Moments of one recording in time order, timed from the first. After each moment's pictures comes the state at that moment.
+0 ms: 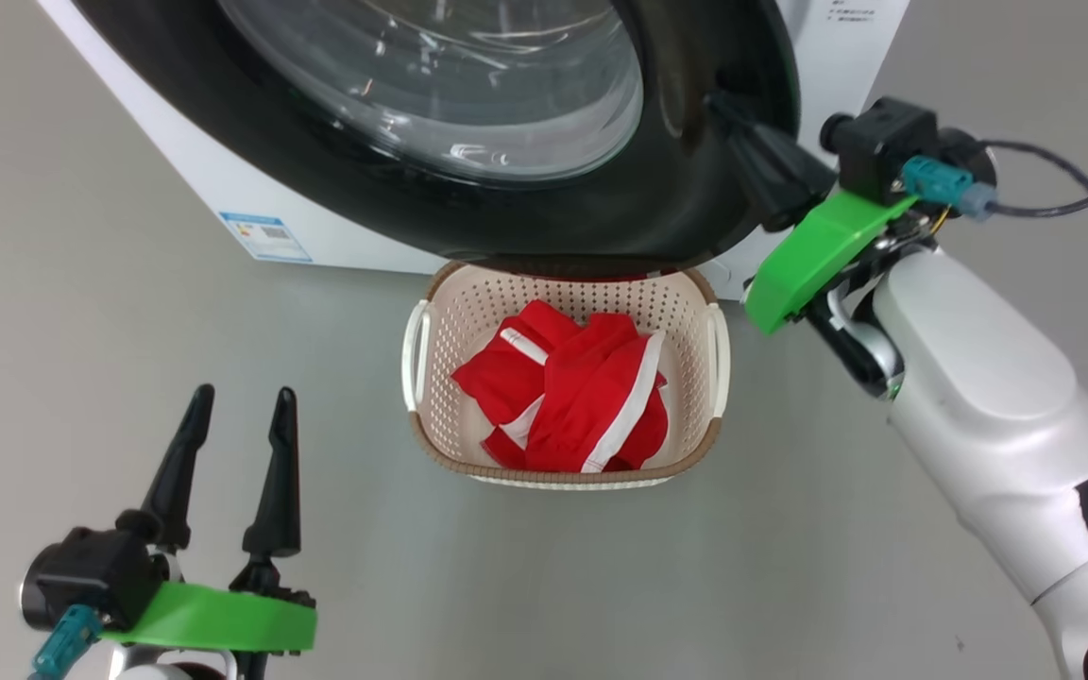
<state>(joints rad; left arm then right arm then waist) -0.18 0.05 0.01 0.13 -0.24 -0.13 -0.25 -0.94 -0.16 0.57 0.77 0.53 0.12 -0.26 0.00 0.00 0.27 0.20</state>
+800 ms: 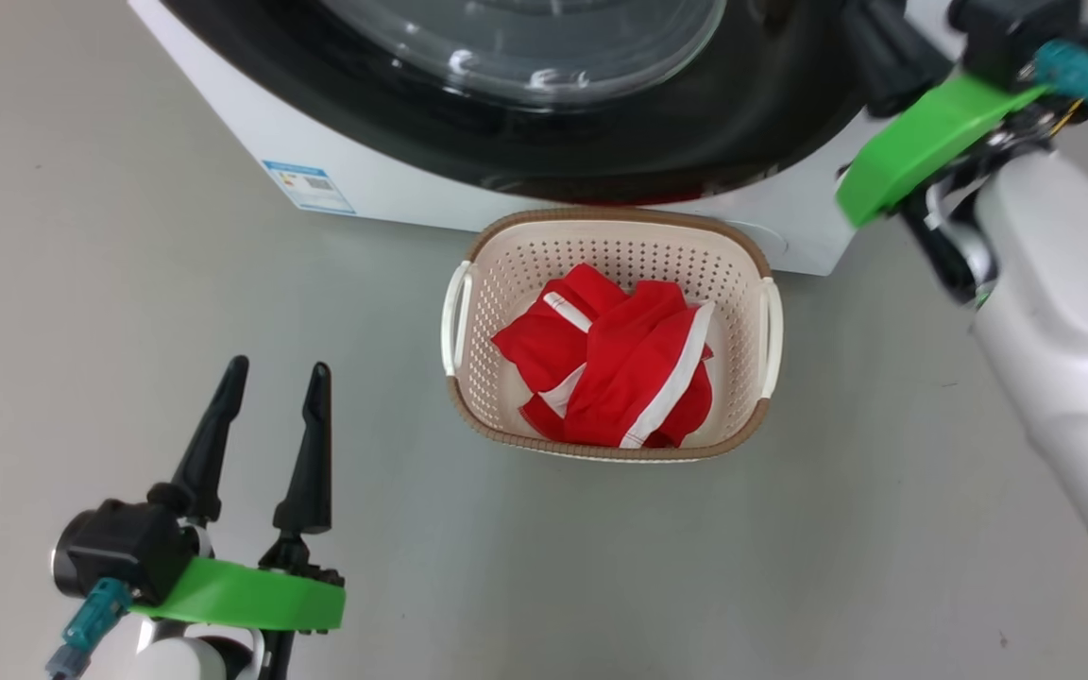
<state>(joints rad) -0.23 0.04 -0.04 0.14 -0.24 -0.13 -0.25 -1.05 -0.21 0.44 0.82 0.47 0.13 -0.26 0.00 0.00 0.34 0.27</state>
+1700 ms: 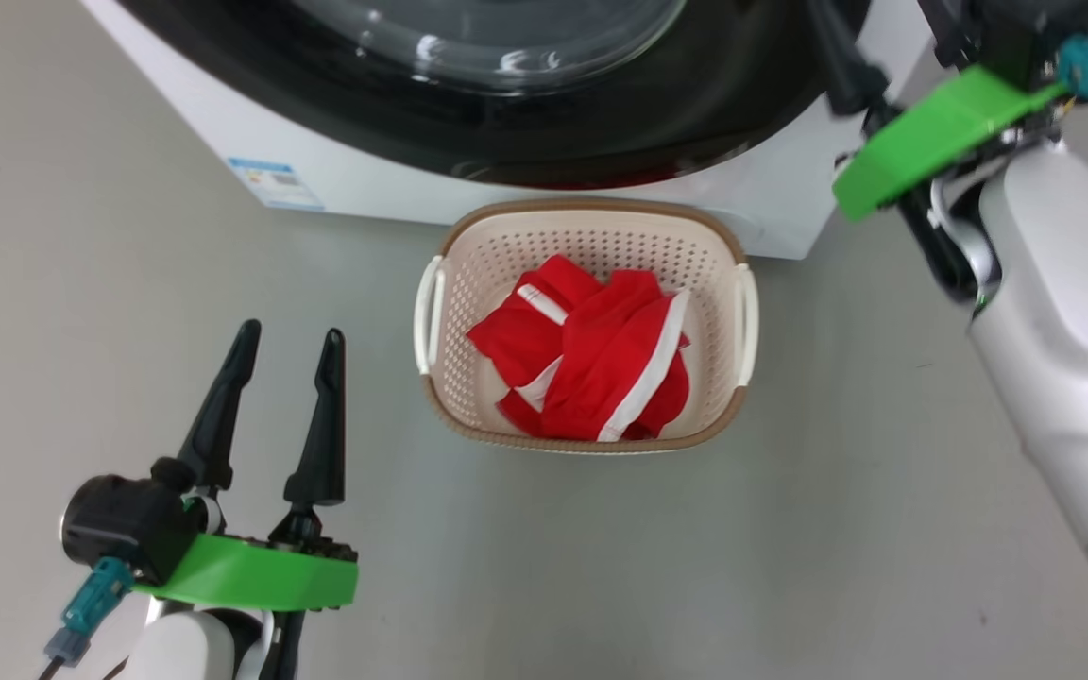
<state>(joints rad) -0.27 0.03 -0.06 0.11 -0.26 -0.13 -0.25 -1.03 -0.21 0.39 0.70 0.42 0.13 -0.26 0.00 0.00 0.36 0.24</state>
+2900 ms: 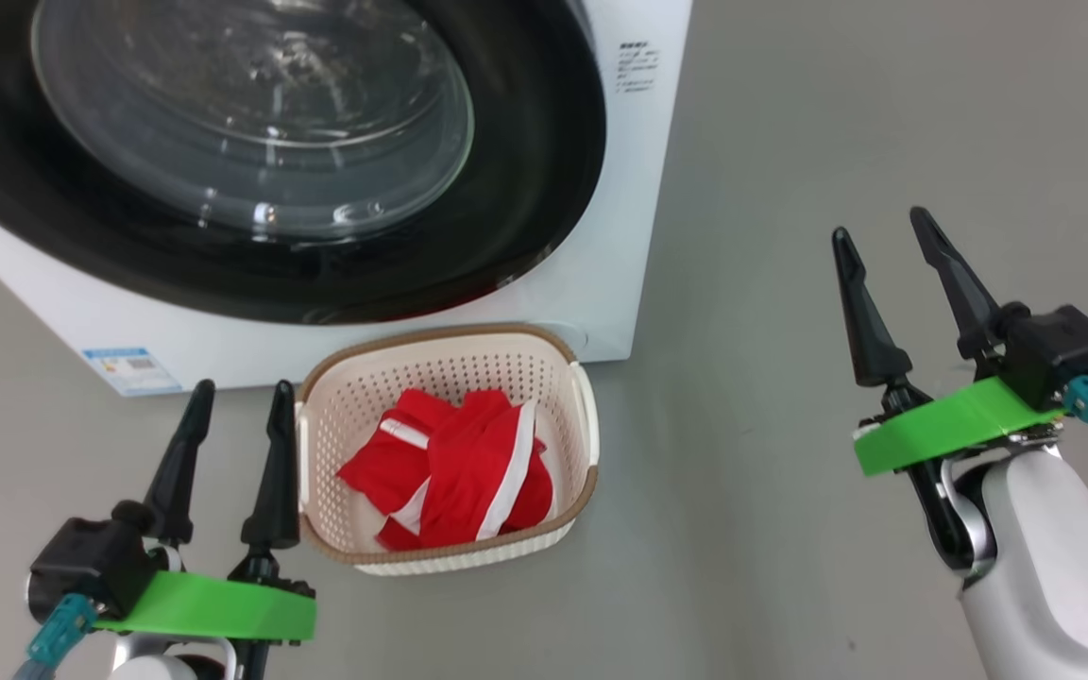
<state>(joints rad) -0.20 0.05 0.01 0.16 -0.28 -0.13 -0.25 -0.41 -0.10 0.05 0.32 0.25 0.13 -0.26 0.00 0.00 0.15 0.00</state>
